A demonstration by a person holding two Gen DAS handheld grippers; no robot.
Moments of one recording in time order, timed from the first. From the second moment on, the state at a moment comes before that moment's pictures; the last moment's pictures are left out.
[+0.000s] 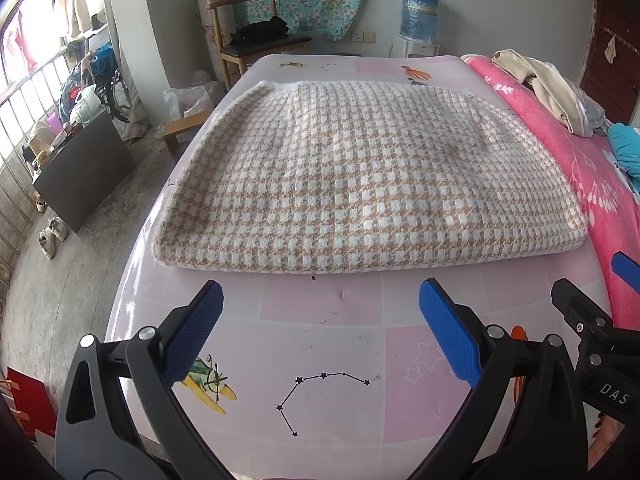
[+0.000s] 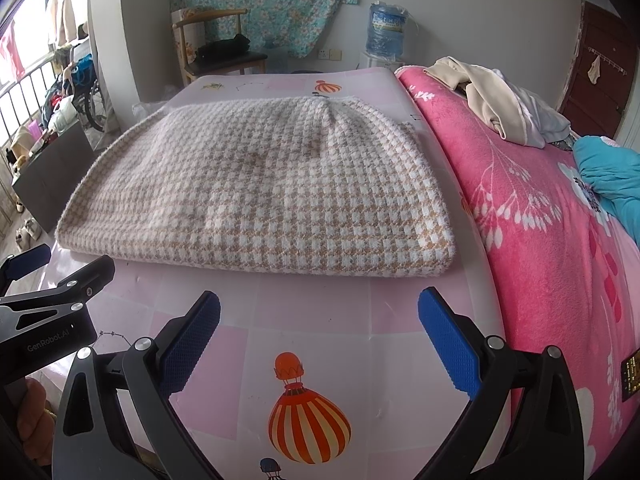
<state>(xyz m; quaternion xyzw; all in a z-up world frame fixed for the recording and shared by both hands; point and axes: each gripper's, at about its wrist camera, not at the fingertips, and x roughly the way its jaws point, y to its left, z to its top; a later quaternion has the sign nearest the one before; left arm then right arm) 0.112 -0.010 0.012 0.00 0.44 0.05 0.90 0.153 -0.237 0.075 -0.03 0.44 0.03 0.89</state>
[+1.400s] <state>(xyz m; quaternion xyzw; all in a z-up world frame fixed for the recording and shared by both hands) 0.113 -0.010 0.014 0.00 0.44 0.05 0.90 0.155 -0.235 0.078 -0.04 0.44 0.03 0.89</state>
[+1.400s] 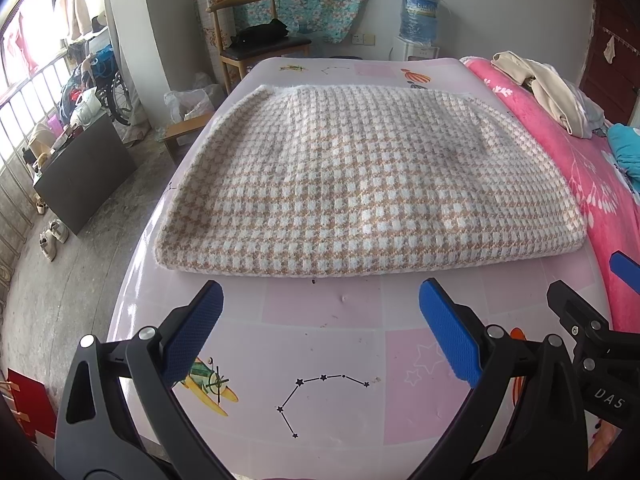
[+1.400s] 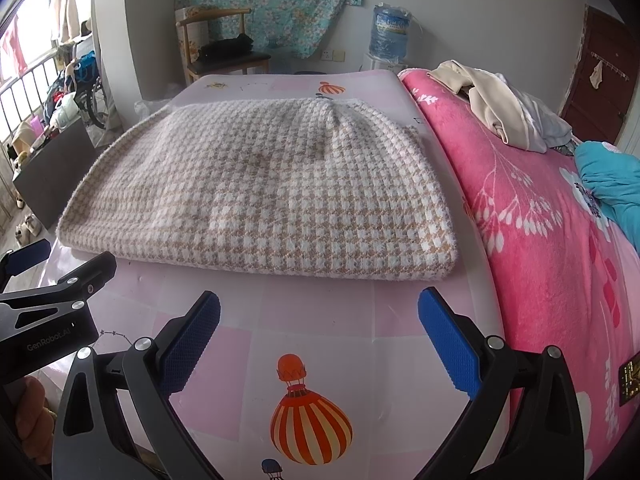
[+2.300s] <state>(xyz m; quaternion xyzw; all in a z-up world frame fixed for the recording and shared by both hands) 0.112 -0.012 0.015 0.00 0.44 0.05 0.90 0.154 -0.235 0.075 -0.04 0.45 0.03 0.89</state>
